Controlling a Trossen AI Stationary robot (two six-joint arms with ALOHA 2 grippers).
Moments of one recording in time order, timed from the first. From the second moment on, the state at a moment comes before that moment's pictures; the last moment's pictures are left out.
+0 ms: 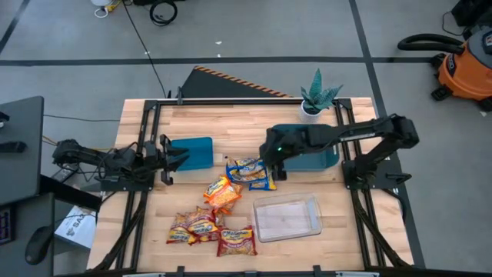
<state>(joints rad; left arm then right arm) -0.23 0.17 0.01 0.41 -0.49 -0.07 0.03 1.54 1.25 -0.62 0.08 -0.16</state>
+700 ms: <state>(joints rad) -0.23 0.17 0.01 0.41 -0.57 -0.01 0.24 1.76 1.35 -0.85 0.36 -0.31</state>
